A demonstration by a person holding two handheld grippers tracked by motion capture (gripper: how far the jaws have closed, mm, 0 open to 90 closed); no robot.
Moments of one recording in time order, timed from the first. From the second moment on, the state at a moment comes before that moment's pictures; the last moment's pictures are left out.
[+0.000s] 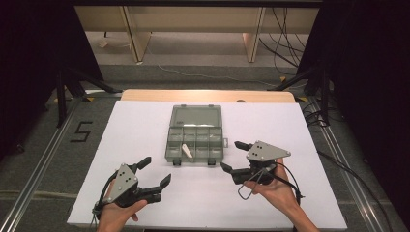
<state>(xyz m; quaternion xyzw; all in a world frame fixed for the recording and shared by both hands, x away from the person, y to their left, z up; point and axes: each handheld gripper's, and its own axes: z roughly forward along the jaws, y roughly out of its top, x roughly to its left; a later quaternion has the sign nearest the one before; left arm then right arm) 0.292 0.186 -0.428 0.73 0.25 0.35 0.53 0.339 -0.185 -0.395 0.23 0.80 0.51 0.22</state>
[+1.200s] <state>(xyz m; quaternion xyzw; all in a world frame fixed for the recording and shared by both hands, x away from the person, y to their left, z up) 0.290 0.186 -0.428 0.73 0.25 0.35 0.53 0.305 -0.221 -0.420 0.29 0.75 0.56 0.23</state>
